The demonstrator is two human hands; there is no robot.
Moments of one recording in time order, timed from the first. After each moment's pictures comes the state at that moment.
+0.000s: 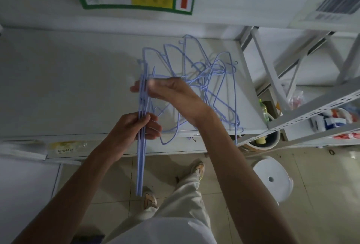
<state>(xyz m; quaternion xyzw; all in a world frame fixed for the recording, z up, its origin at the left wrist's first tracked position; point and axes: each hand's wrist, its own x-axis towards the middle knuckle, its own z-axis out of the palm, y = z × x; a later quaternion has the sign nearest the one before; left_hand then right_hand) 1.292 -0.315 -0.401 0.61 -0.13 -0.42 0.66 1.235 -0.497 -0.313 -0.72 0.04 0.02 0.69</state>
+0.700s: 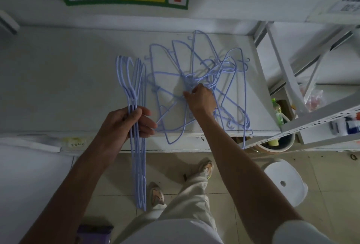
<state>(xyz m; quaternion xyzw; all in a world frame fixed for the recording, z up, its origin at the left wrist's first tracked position) 1.288 -0.297 -0.370 0.63 -0.13 -0.34 0.69 1.270 -0.562 -0.453 -0.84 0.45 -0.04 0.30</state>
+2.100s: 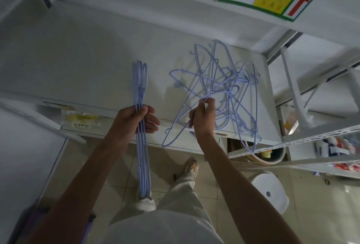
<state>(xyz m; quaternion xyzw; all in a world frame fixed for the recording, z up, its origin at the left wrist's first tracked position) 1.286 -0.219 -0.399 0.62 -0.07 -0.30 0.72 1.222 -0.443 -0.443 -0.71 0.37 -0.21 0.56</state>
